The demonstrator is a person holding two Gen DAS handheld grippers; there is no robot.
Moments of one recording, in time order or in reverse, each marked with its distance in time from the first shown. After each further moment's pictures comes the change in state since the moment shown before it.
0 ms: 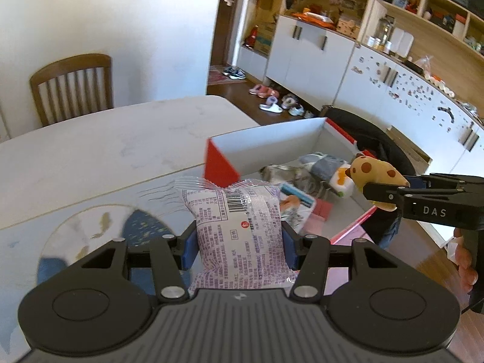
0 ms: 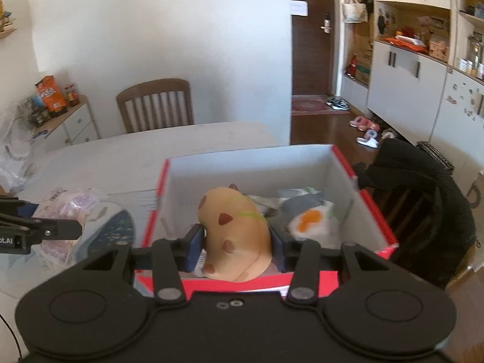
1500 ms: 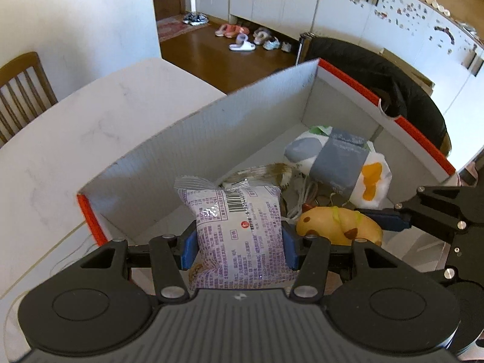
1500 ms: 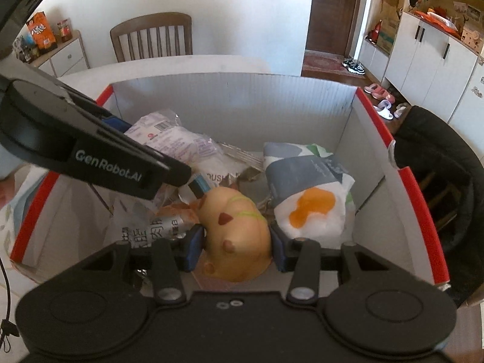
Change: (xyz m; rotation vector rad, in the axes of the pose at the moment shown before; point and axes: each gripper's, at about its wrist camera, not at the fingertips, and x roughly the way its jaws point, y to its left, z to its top) left arm 0.197 -0.060 0.066 0.213 0.263 -0.022; right arm 0.127 -0.016 -0.005 -0.130 0.235 0.012
